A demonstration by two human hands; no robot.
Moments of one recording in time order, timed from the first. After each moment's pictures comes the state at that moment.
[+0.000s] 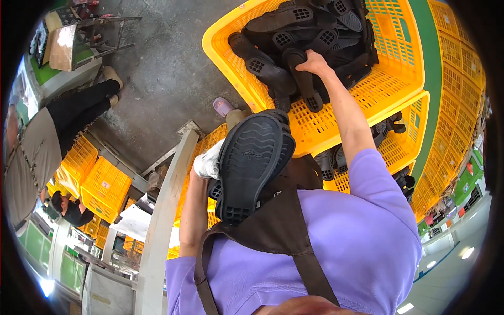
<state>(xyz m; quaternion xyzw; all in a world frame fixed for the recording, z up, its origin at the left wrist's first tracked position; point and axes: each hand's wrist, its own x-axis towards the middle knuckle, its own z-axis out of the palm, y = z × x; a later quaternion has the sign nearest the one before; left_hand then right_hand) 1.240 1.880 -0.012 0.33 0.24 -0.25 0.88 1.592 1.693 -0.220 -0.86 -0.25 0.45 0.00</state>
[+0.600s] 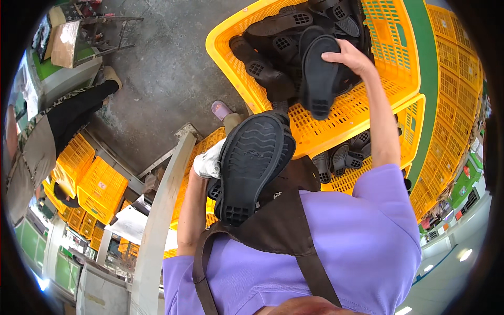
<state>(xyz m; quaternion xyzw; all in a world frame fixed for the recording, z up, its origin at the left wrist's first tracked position) 1.232 1.872 -0.024 0.39 0.20 -0.23 0.87 1.657 1.699 -0.071 -0.69 -0.22 0.58 0.38</state>
